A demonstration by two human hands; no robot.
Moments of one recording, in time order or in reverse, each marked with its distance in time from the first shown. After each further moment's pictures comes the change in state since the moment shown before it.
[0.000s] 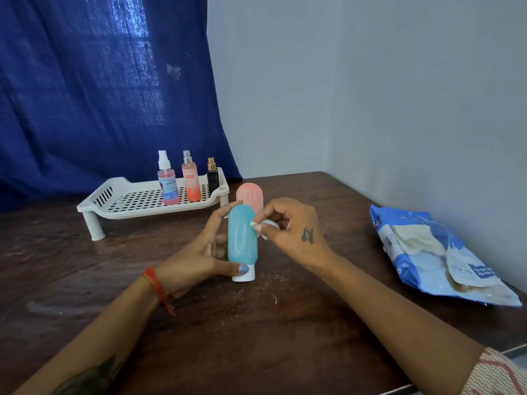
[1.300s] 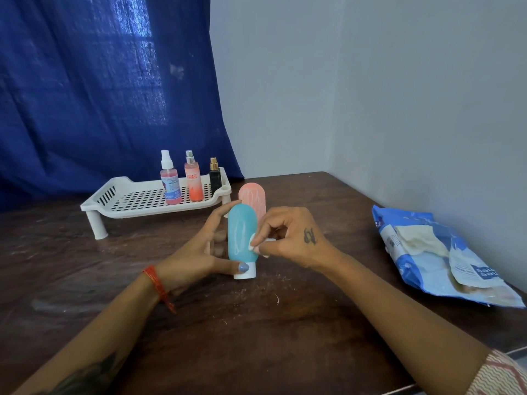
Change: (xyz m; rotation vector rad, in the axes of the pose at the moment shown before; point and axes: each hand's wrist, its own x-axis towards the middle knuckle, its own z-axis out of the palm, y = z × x) left_hand 0.000 0.001 -0.005 0.007 -0.004 -0.013; right_hand -0.002 -0.004 -0.008 0.091 -0.264 0.021
